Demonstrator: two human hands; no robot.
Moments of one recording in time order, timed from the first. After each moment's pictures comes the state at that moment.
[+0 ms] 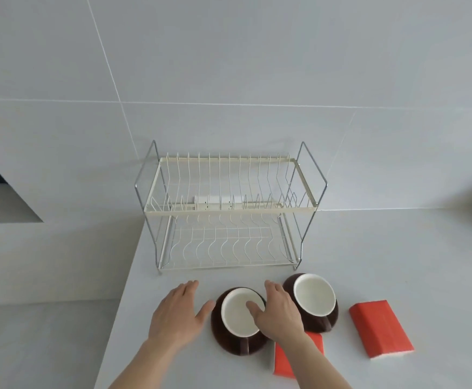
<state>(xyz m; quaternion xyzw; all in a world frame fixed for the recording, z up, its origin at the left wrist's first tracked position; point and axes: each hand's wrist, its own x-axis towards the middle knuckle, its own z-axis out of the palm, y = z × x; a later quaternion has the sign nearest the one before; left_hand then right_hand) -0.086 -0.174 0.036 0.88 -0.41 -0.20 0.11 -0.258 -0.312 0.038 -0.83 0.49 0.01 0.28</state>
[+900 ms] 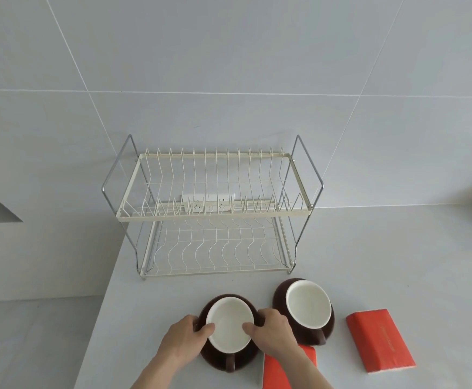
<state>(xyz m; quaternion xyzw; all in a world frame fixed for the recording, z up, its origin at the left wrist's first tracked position) -0.109 -0.209 -0.009 0.85 -0.25 -0.42 0.18 -0.271 -0.341 -0.006 -0.71 0.54 0.07 0.45</state>
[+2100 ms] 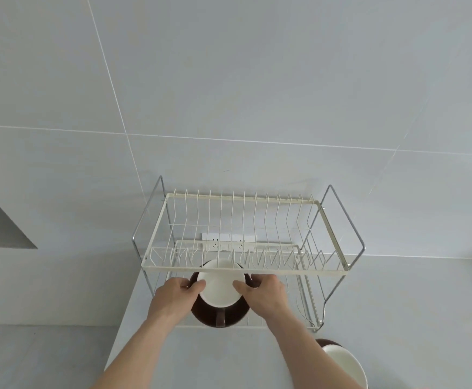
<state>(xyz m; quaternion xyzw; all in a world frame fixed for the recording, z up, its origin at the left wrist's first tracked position) 0.024 -0.278 0.073 0.87 -0.19 -0.30 0.35 -0.123 -0.417 0.070 -0.70 0.51 -0.11 0.50</state>
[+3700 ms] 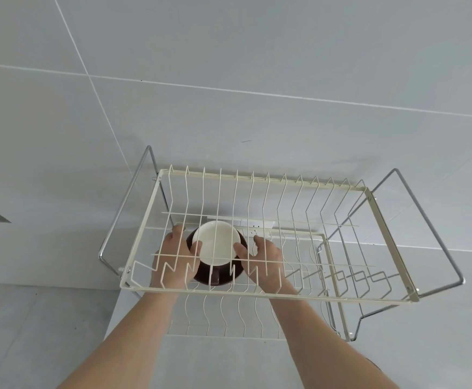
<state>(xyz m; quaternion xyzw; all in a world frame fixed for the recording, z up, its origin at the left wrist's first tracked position) 0.104 -0.349 0.018 0.90 -0.29 -0.11 0.29 -0.030 -0.473 0.013 -0.77 0.51 -0.08 0.38</state>
